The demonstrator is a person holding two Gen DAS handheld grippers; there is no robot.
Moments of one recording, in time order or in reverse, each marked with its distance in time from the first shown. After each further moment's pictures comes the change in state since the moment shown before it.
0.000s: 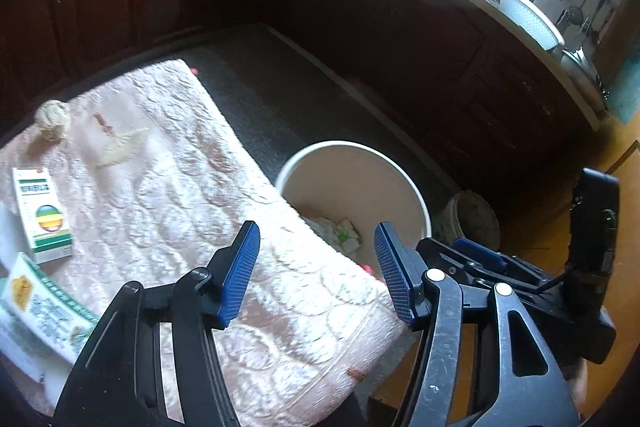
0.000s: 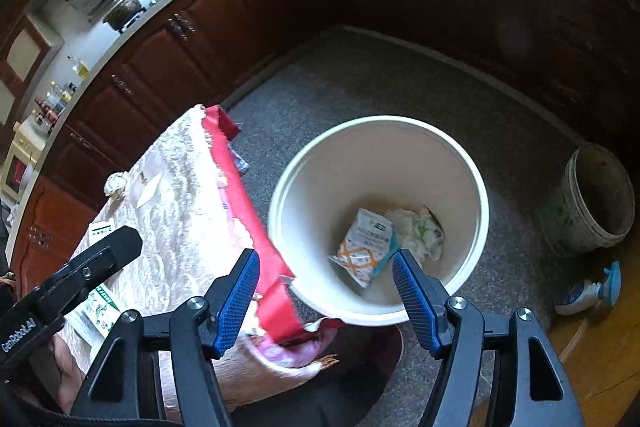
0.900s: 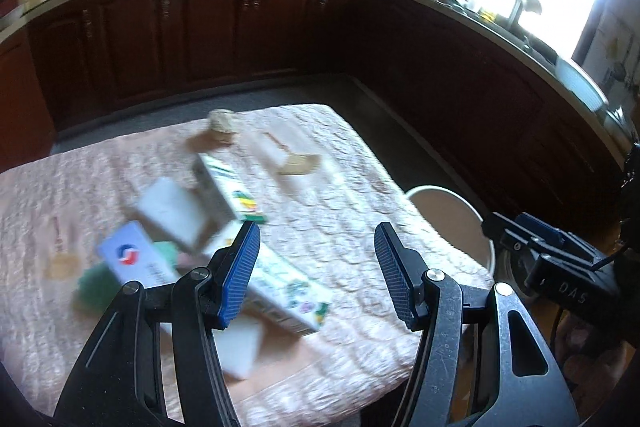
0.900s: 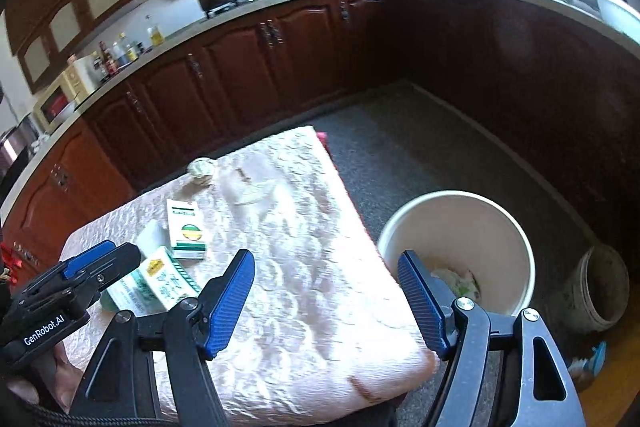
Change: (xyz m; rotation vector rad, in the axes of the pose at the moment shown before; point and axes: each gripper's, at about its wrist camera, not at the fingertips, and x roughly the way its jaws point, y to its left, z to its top) left arm -0.131 0.112 -0.045 -0.139 -0.189 0.229; right arm -0.040 0.148 -0.020 -0.292 -0.149 0.043
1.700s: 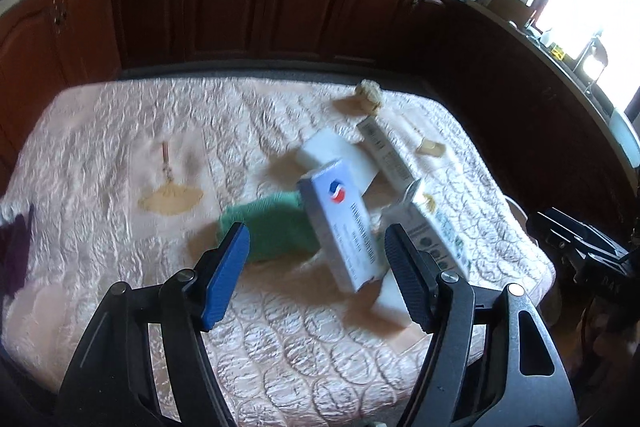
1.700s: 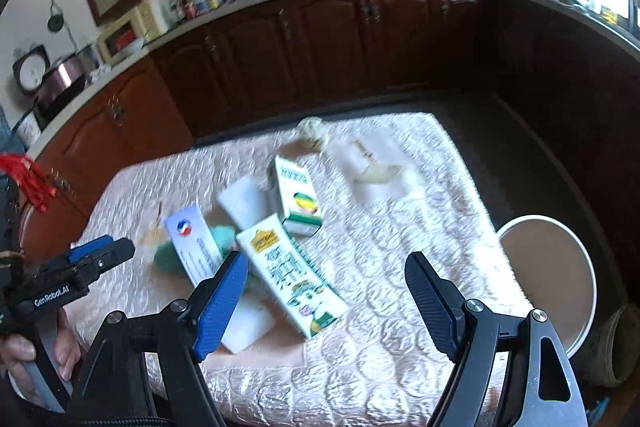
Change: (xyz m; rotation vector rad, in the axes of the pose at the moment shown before) left arm -0.031 0.141 -0.050 -0.212 0.053 0.137; right arm 0.040 0.116 -0.014 -0.224 0.095 0.181
